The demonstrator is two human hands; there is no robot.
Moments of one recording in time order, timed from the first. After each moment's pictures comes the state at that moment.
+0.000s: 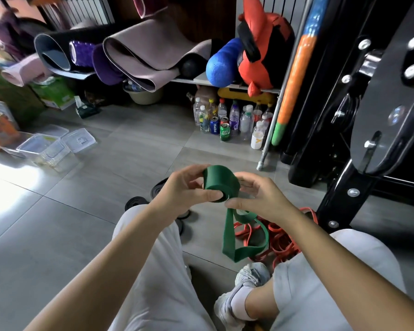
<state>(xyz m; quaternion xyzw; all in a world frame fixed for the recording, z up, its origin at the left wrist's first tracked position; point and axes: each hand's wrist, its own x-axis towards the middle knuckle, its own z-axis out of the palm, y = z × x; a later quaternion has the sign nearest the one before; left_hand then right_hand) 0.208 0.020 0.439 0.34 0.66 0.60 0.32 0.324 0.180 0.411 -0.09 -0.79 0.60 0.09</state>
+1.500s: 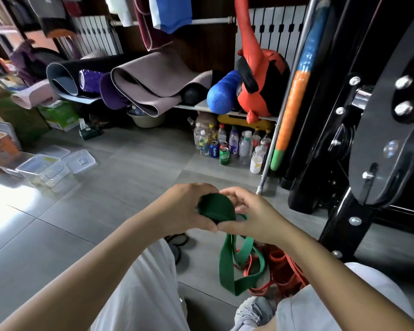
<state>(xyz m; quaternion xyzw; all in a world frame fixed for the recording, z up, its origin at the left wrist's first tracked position) 0.197 0.028 0.489 0.50 0.82 0.21 0.16 0.307 0.182 0.436 -0.09 -0.85 0.51 0.05</state>
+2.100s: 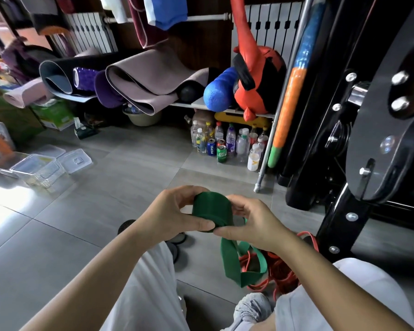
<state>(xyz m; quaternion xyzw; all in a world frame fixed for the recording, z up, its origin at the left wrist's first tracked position) 0.197 0.010 0.463 0.39 0.71 0.51 0.28 0.318 0.171 0.432 -0.05 -0.81 0.58 0.09</state>
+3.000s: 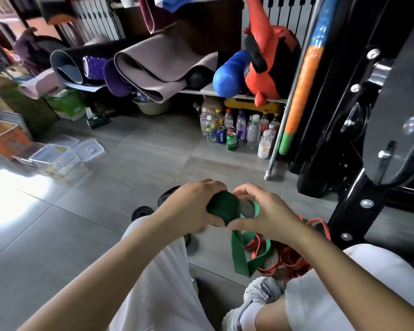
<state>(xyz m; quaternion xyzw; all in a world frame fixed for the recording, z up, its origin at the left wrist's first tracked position) 0.209 0.022 0.466 0.51 0.83 0.15 0.13 0.323 0.171 0.420 -0.12 -0.89 0.44 0.05</state>
